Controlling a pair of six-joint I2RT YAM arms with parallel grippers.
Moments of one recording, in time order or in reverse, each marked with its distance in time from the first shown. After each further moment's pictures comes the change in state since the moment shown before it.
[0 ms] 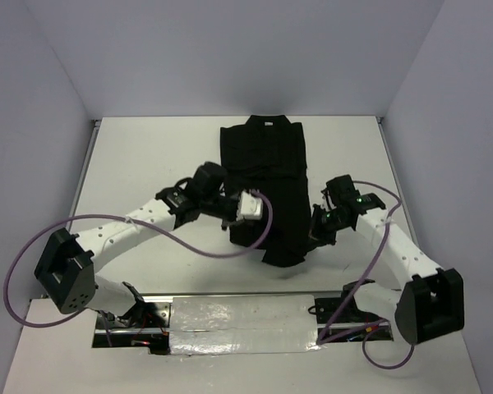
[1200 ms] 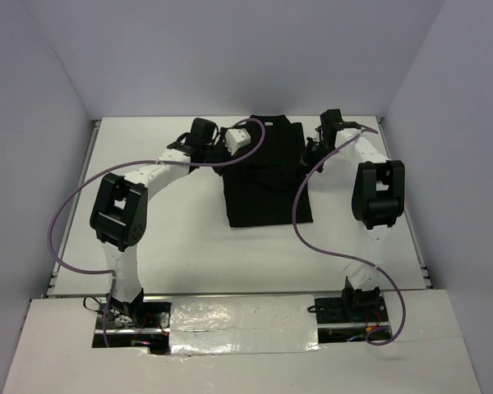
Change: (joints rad) left arm 0.396 0.550 0.505 0.023 -0.197 -0.260; right arm -0.186 0.993 0.942 0.082 -0.039 -0.095
